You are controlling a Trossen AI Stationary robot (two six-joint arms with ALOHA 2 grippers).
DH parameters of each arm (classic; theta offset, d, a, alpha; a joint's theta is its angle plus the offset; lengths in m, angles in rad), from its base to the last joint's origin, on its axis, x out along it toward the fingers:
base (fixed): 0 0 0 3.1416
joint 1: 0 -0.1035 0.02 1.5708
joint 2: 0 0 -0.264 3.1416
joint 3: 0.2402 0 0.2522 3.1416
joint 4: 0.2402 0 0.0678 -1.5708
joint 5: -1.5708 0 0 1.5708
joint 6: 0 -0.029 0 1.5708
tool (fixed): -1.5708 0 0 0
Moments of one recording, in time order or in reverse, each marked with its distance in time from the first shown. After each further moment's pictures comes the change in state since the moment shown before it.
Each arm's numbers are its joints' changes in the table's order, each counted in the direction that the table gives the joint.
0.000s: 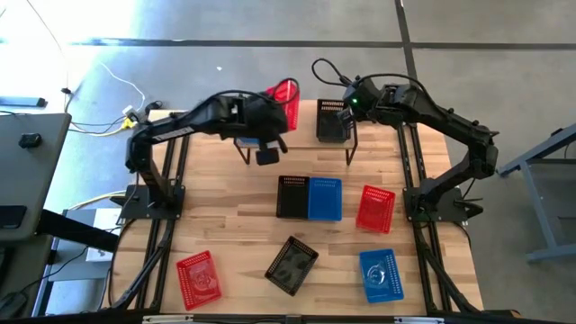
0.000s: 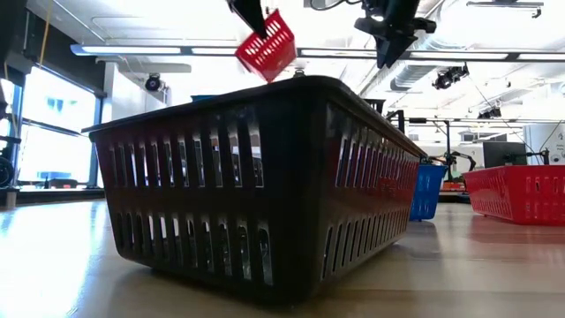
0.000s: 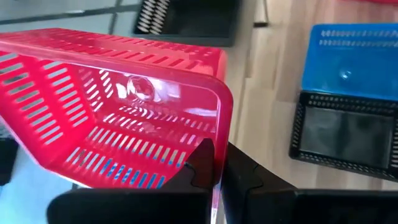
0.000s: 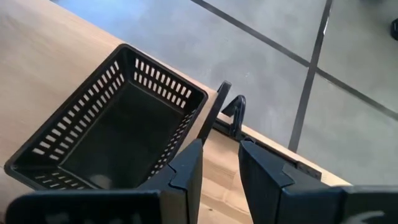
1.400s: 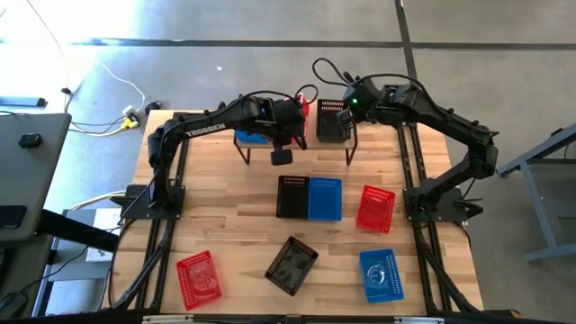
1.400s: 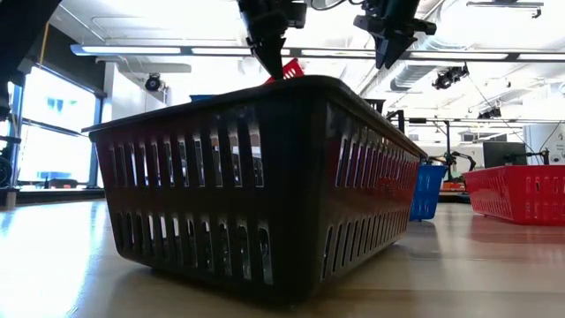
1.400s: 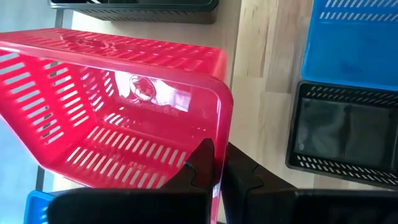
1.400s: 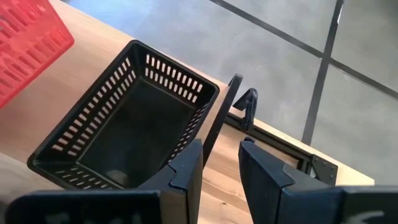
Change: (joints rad) left arm -0.089 0.178 0.000 -0.052 0.140 -0.042; right arm 0.000 0.000 0.000 0.002 -0.047 -0.044
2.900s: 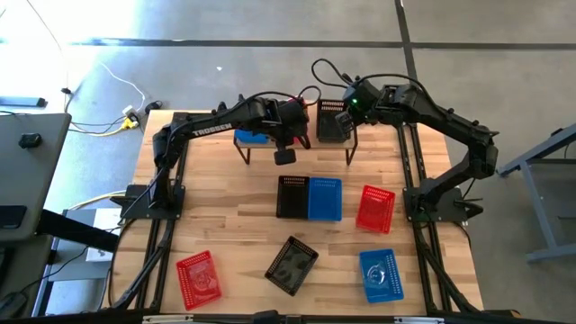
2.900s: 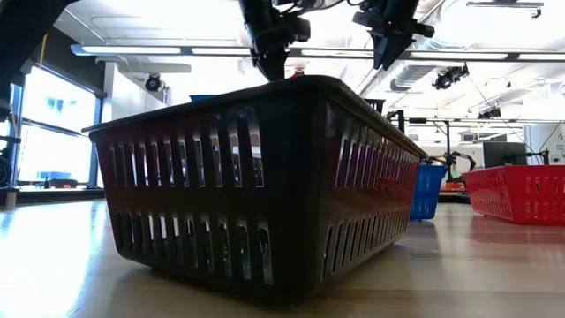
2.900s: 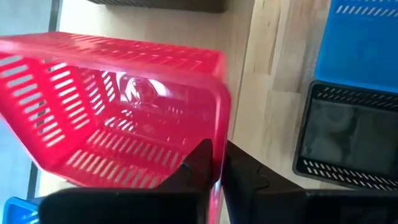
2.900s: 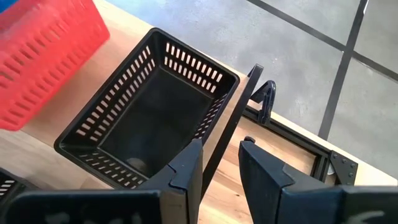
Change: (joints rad) left arm -0.015 0.044 -0.001 -0.011 -0.003 0.030; right arm 0.000 0.000 0.000 0.000 -0.080 0.006
